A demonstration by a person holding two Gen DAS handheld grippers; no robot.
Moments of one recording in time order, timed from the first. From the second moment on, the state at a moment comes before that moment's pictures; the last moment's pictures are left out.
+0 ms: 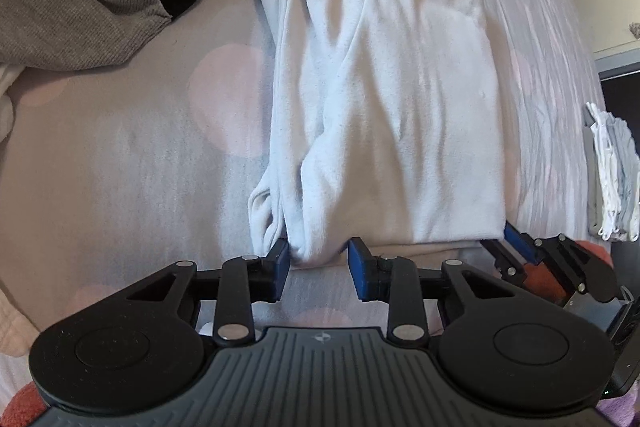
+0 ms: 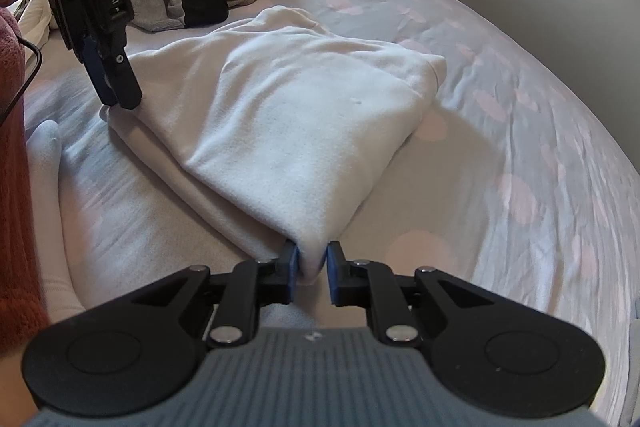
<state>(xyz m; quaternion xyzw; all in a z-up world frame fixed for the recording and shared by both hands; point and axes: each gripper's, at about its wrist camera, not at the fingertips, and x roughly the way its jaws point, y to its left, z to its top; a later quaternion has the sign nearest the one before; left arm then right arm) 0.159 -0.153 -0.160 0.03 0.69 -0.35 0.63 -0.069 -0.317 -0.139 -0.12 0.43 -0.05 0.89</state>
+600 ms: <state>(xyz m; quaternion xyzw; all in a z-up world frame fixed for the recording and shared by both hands) 0.145 -0.140 -0.133 0.06 0.64 -0.37 0.67 -0.071 -0.326 -0.134 -0.10 0.45 -0.04 0.89</state>
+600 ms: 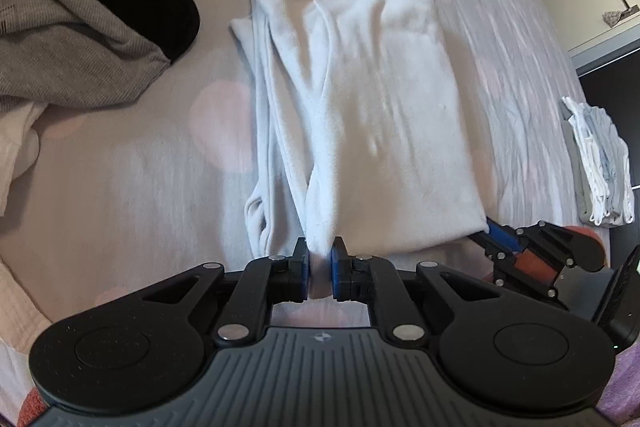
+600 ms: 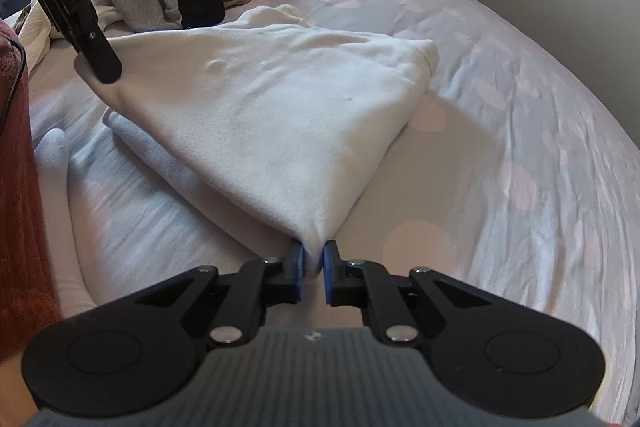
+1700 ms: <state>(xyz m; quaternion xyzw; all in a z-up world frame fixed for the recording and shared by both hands) 0.167 -0.184 -0.128 -0.03 0.48 -0.35 0.81 -0.050 -0.404 -0.100 0.10 0.35 -0.06 0.93</state>
